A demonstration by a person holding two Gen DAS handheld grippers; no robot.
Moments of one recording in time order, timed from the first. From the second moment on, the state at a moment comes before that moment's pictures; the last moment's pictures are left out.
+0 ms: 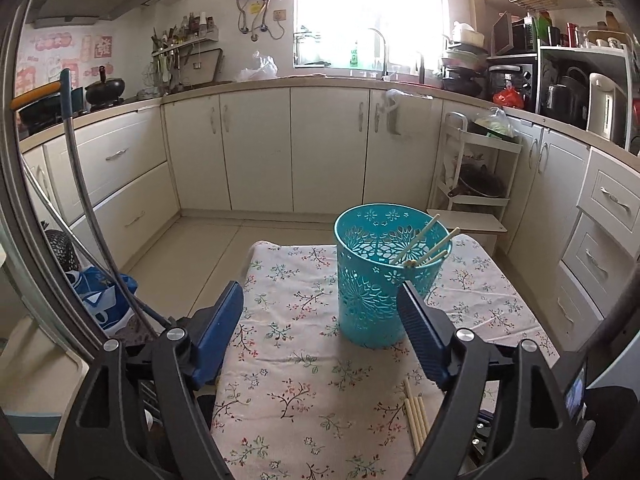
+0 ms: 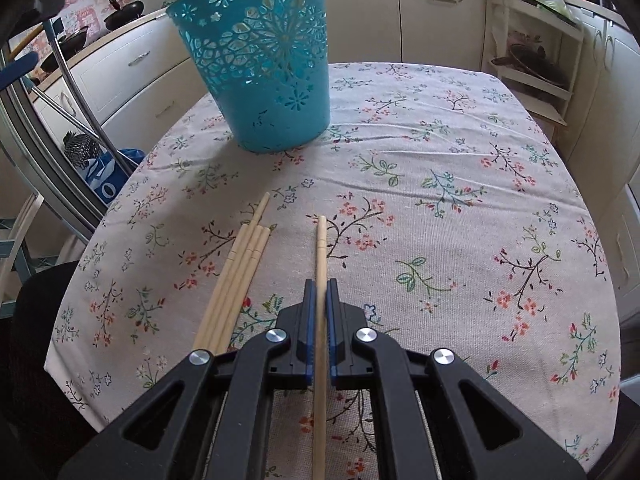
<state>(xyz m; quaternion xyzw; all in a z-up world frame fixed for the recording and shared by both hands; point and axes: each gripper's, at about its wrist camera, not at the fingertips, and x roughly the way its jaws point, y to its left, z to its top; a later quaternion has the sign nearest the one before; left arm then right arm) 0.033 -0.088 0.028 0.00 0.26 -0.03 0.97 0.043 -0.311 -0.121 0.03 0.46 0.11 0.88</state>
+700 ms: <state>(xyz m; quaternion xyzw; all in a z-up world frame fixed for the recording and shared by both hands) 0.012 -0.077 0.033 -0.01 0.26 -0.03 0.96 0.013 -0.326 -0.057 0.18 0.39 0.17 0.89</state>
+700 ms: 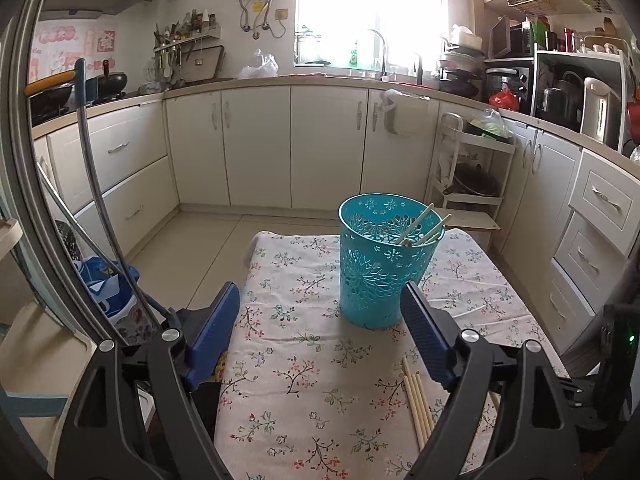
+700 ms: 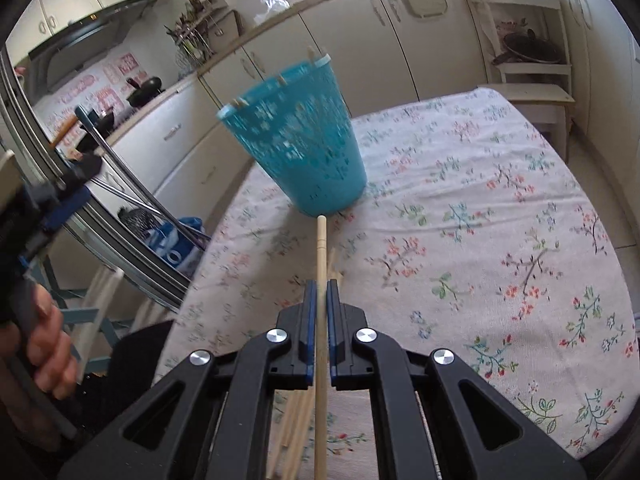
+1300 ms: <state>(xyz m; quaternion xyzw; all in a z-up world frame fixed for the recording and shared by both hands) 0.011 -0.060 0.013 -0.04 0.28 -0.03 0.96 0.103 -0.298 0.086 0.19 0.19 0.21 0.94</state>
